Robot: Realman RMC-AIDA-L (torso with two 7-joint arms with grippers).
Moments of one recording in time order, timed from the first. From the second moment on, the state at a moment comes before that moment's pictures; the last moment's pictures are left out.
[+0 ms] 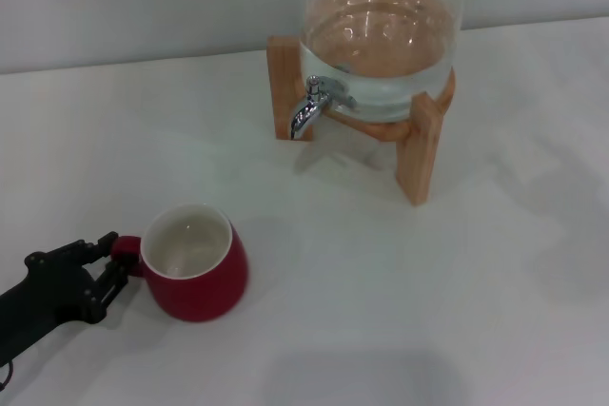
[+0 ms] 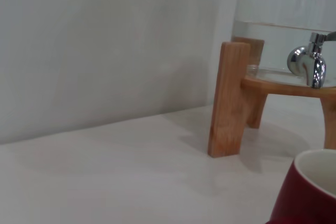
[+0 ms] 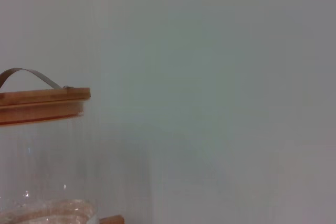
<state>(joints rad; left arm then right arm) -0.39 -2.08 0.64 0.29 -1.40 -1.26 2.28 0.08 1.98 2.70 0.93 -1.49 1.49 -1.79</state>
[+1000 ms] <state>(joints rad) -0.38 -2.09 0.63 0.29 -1.45 -1.27 2.32 0.09 1.98 2.70 0.92 -1.49 1.49 -1.79</state>
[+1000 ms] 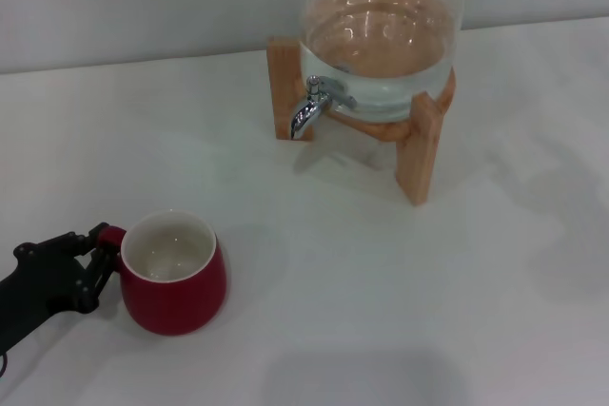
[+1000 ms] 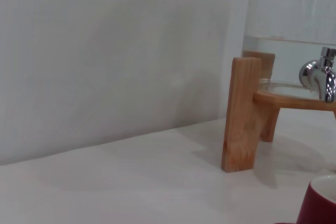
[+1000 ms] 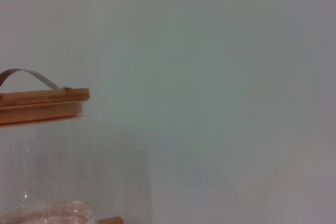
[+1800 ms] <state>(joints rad) -0.46 -2.09 0.63 0.24 -1.55 -1.25 2.40 0.09 1.98 2.70 0.92 -1.49 1.49 -1.79</state>
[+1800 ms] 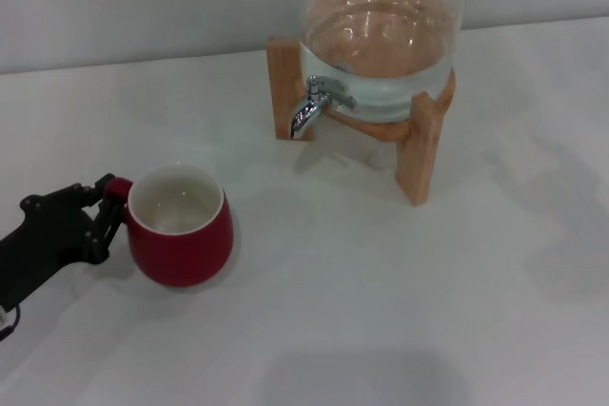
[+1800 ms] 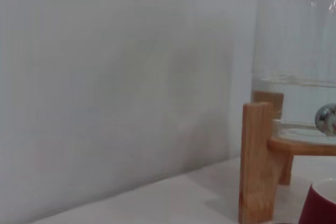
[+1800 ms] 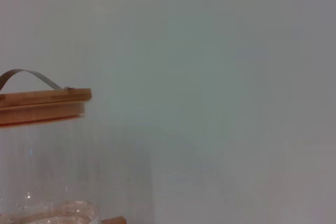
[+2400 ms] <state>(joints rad) -0.54 -2.09 0.63 0.18 -1.55 -1.12 2.40 0.09 1.98 2.70 0.92 -1.49 1.49 -1.79</state>
